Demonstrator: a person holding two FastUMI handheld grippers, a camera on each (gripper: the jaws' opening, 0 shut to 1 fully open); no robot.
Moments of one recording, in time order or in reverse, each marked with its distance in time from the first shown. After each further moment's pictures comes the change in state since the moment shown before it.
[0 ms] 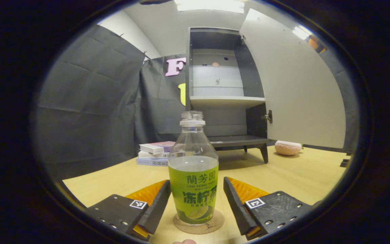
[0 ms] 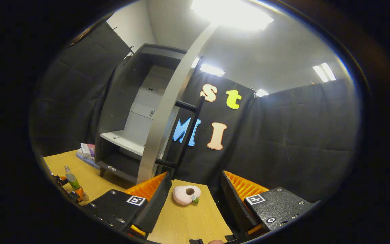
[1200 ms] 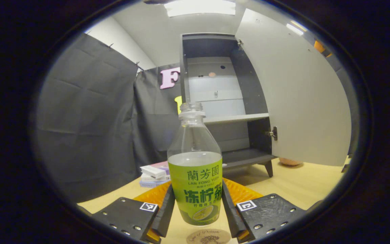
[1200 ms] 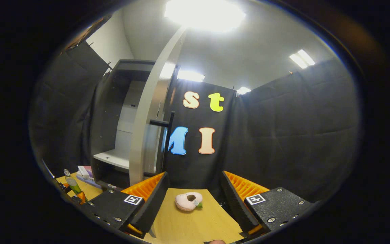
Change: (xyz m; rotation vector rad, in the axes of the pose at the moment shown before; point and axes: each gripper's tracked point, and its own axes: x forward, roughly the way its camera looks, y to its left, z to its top) left arm 0.037 0.007 0.066 0.056 -0.069 -0.016; right arm 0.002 -0.013 0.005 0.157 -0.025 -0.092
